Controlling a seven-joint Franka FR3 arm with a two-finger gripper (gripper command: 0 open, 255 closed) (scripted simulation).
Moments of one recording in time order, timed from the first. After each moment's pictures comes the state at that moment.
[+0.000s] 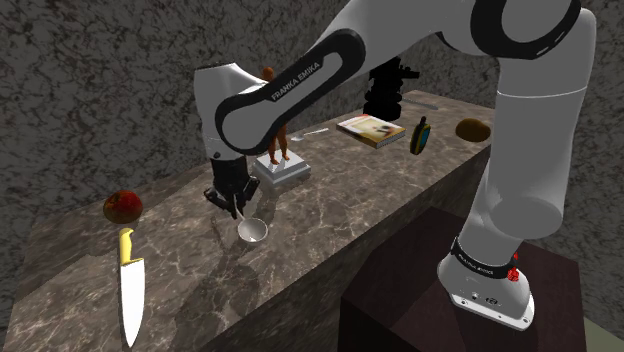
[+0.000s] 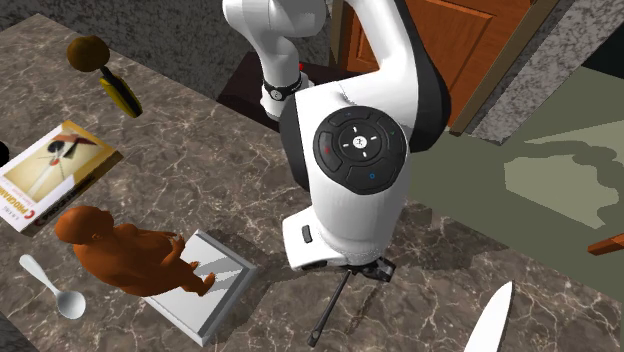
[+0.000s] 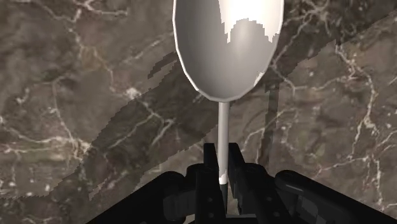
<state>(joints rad) 0.14 0.23 0.41 -1.95 0.01 2.22 0.80</state>
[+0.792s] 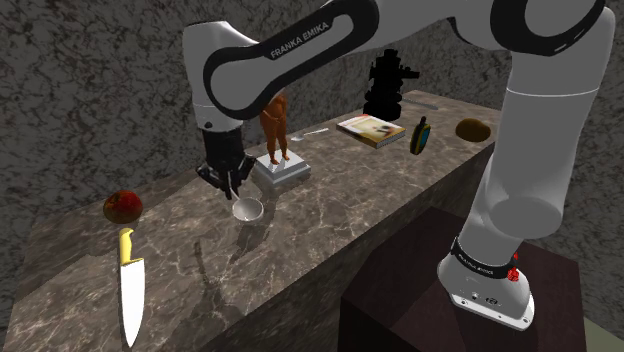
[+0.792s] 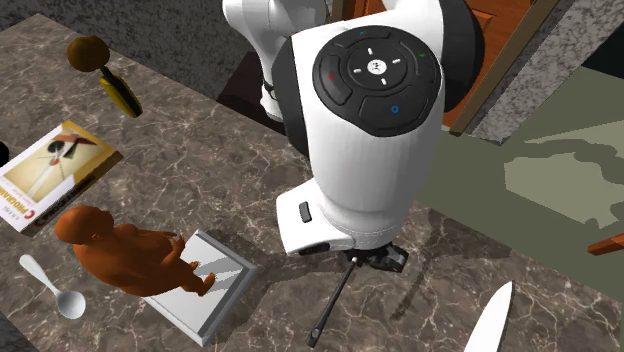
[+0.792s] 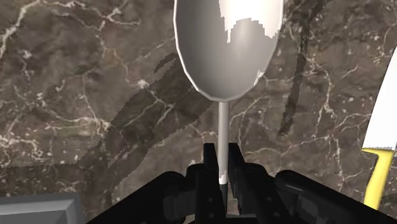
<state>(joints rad) 0.13 0.16 0.42 -1.86 0.03 2.07 0.79</state>
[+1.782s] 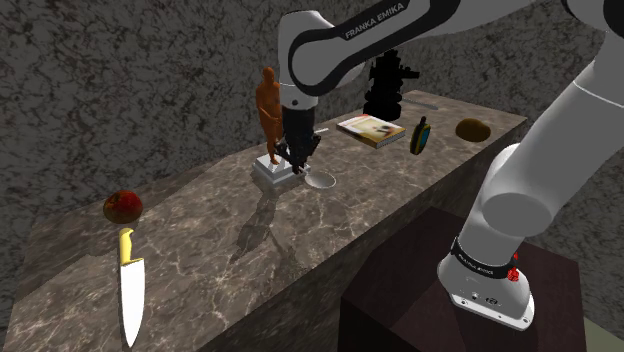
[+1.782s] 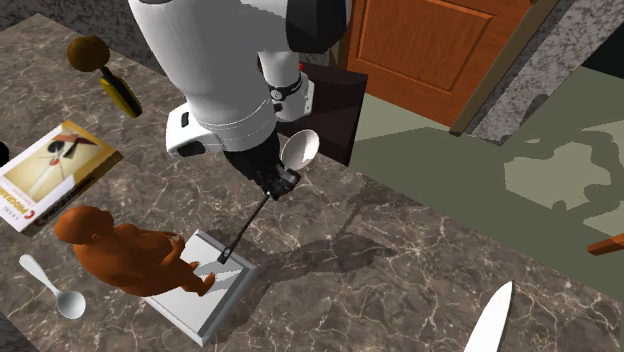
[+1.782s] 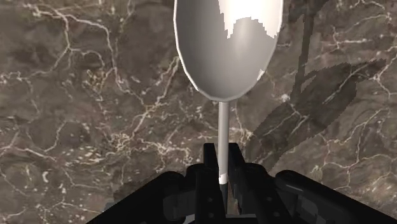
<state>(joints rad) 0.00 -0.25 0.27 -2.30 0.20 2.08 0.44</state>
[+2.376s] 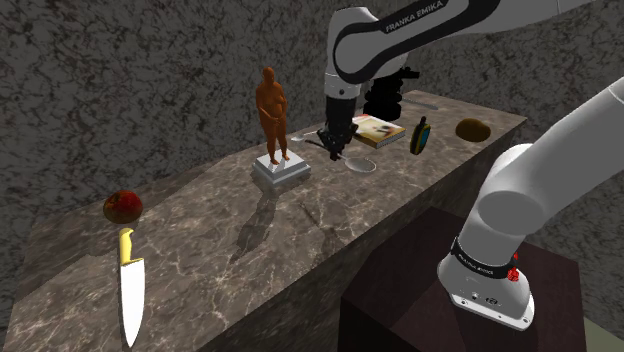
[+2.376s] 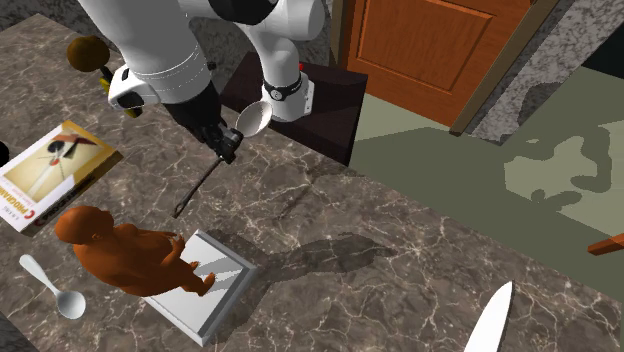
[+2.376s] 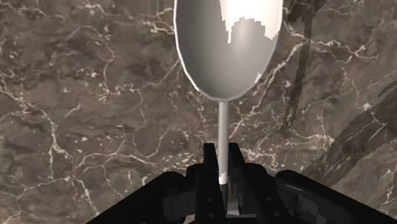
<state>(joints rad) -0.07 -0.45 0.12 -2.48 0.18 2.04 0.22</state>
